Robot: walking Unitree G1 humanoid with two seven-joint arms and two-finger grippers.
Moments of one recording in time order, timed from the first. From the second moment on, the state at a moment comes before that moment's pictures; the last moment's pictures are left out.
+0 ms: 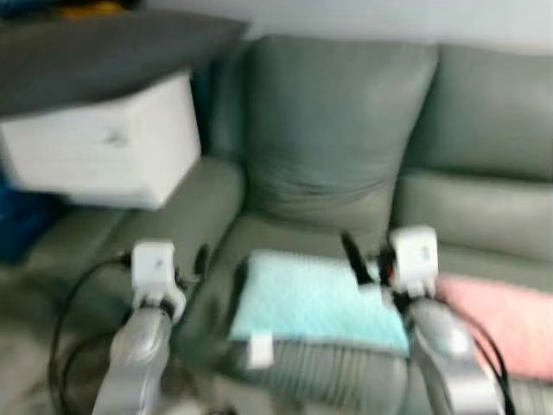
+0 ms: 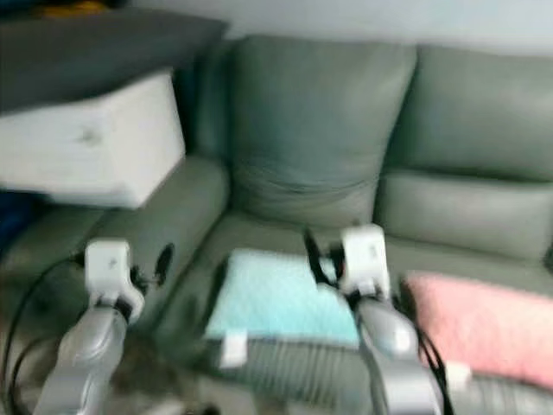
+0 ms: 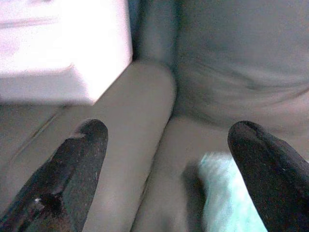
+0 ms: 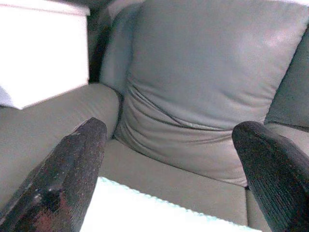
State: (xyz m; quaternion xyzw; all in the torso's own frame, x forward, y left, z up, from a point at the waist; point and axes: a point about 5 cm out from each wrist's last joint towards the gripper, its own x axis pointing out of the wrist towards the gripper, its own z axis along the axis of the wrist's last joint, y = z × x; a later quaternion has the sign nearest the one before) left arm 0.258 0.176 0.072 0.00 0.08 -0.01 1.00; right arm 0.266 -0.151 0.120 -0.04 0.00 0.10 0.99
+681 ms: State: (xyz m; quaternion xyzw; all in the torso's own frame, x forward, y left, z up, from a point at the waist) left arm 0.267 0.172 0.081 0.00 0.07 -0.02 1.00; right arm 0.268 -0.150 0.119 -0.04 0.01 0.10 0.99
